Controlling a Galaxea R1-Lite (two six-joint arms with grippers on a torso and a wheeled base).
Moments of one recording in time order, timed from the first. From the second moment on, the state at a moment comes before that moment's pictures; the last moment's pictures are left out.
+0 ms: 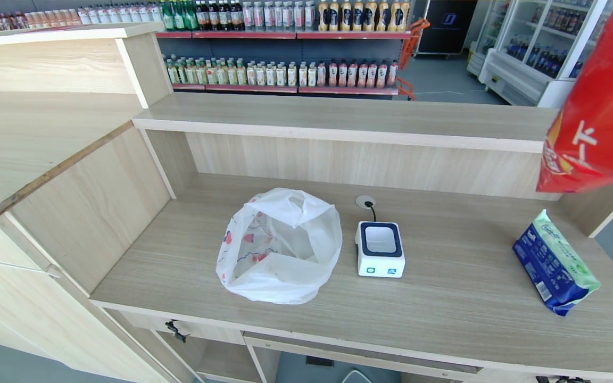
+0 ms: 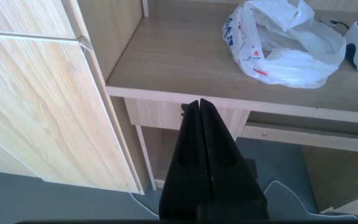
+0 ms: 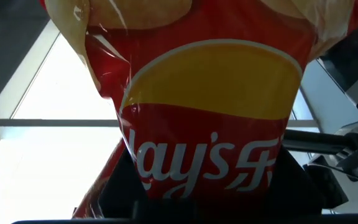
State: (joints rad) left arm 0.00 0.00 0.00 -0.01 -0.03 0.00; right arm 0.14 1.38 -1.69 1.01 1.53 0.61
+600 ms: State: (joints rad) left arm 0.00 0.00 0.00 -0.01 -0.03 0.00; right arm 0.09 1.32 -1.36 0.20 1.42 0.09
